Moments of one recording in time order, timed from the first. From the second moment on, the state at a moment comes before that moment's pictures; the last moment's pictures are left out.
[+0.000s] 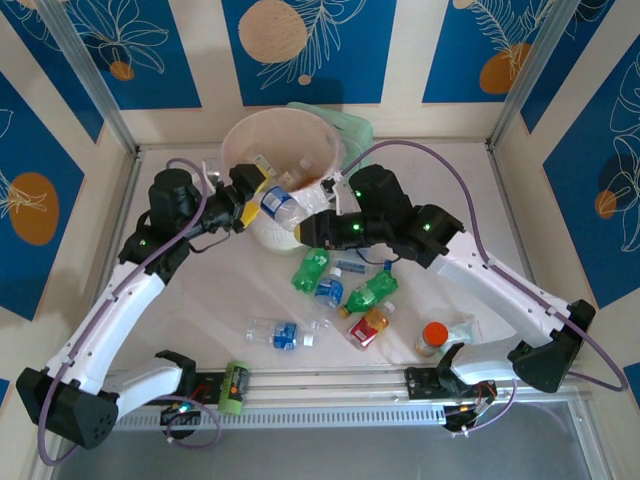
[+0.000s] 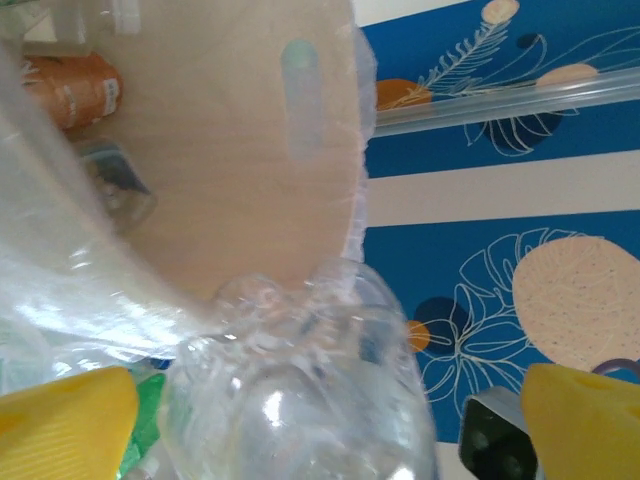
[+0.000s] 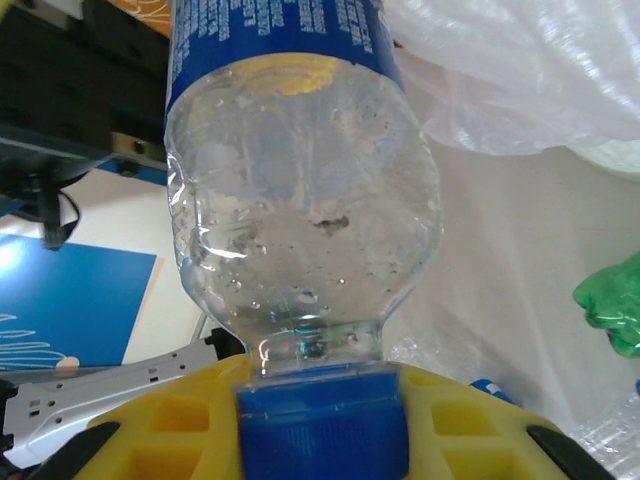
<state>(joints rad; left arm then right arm) -0.37 1.07 1.11 -0.31 0.47 -1.20 0.82 1.31 1.43 -0.70 -0.38 0.75</state>
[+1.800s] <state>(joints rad) -0.36 0.95 0.96 -0.73 0.21 -0.97 0.56 1.21 1.41 -0.99 -0.08 0.71</state>
